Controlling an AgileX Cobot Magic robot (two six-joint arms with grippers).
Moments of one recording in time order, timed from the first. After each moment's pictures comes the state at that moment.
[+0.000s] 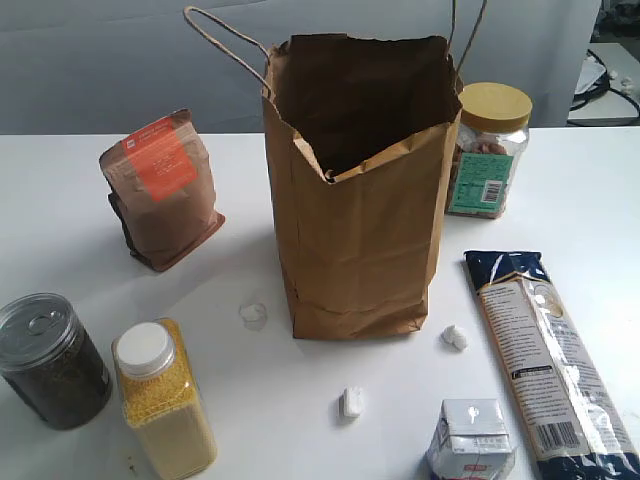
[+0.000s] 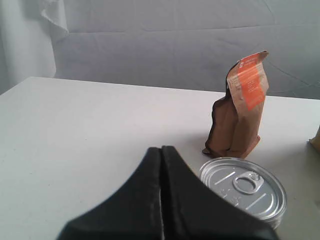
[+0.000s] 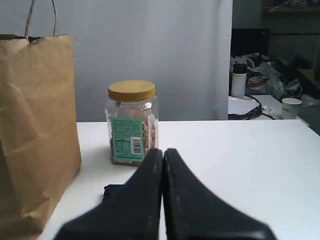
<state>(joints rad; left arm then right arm) 0.04 0.00 0.00 0.05 0.26 -0.12 0.29 0.01 0.00 0.00 0.13 0.02</state>
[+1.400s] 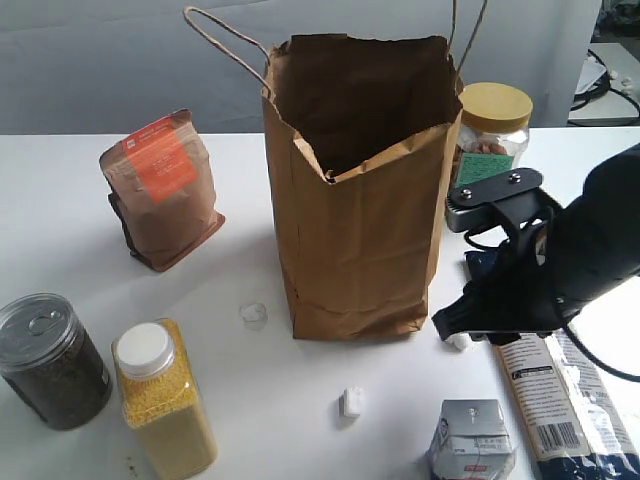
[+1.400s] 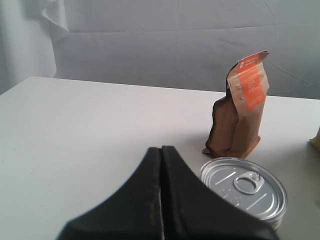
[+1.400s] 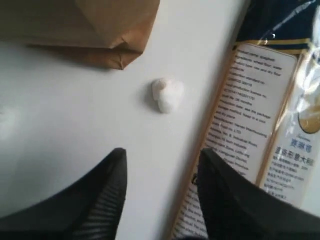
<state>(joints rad) 0.04 0.00 0.00 0.05 0.26 -0.12 0.74 1.54 -0.83 -0.08 0.64 0.13</state>
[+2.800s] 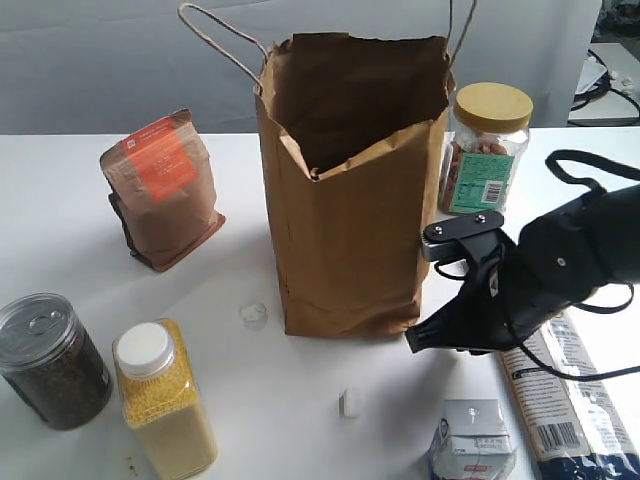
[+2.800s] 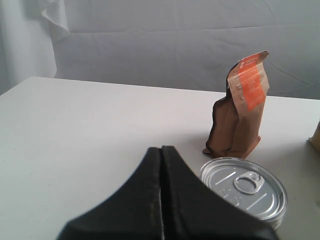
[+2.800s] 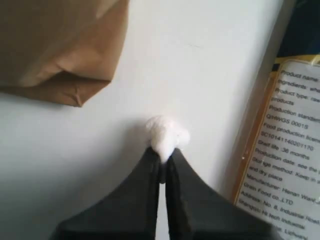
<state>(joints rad) 0.04 0.00 0.00 0.05 0.26 -0.12 0.73 1.77 -0.81 -0.08 0.38 0.19</state>
